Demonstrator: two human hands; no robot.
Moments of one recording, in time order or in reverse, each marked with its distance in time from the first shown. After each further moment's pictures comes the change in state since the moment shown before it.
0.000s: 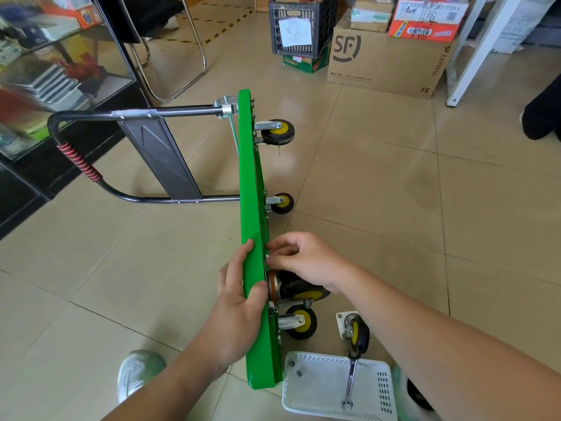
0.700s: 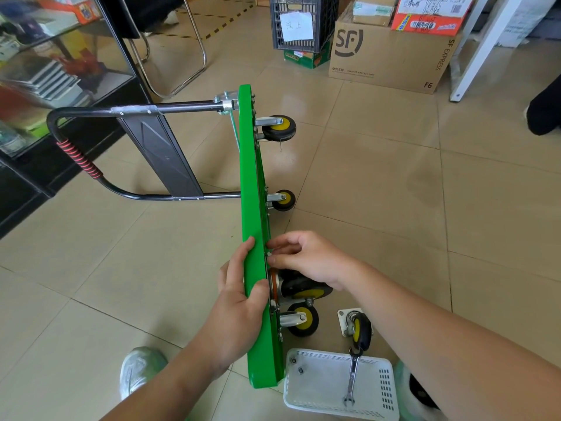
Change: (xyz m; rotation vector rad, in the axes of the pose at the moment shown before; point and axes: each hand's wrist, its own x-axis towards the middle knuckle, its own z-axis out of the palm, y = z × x) left_hand -0.002 0.001 -0.001 -0.014 0.001 -0.017; right_hand 0.002 0.003 -0.003 0.025 -0.047 0.020
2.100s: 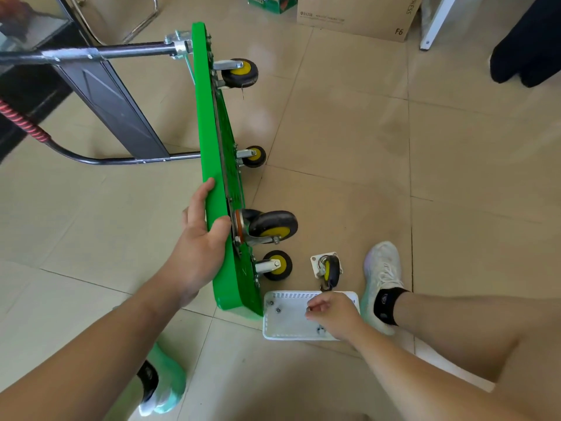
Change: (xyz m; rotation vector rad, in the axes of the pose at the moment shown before) left_hand 0.001 -0.007 0.001 -0.005 0.031 0.004; right_hand -0.137 0.209 0.042 -0.053 0.321 0.489
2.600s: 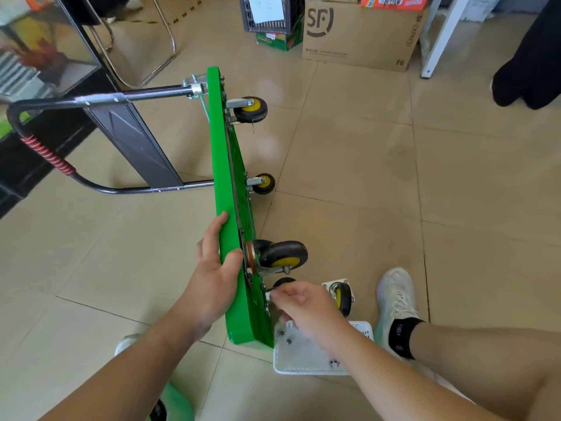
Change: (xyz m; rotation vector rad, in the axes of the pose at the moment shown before) left_hand 0.000 0.001 0.000 0.021 0.011 0.029; right_hand -0.048 -0.133 0.007 0.324 -0.112 -0.190
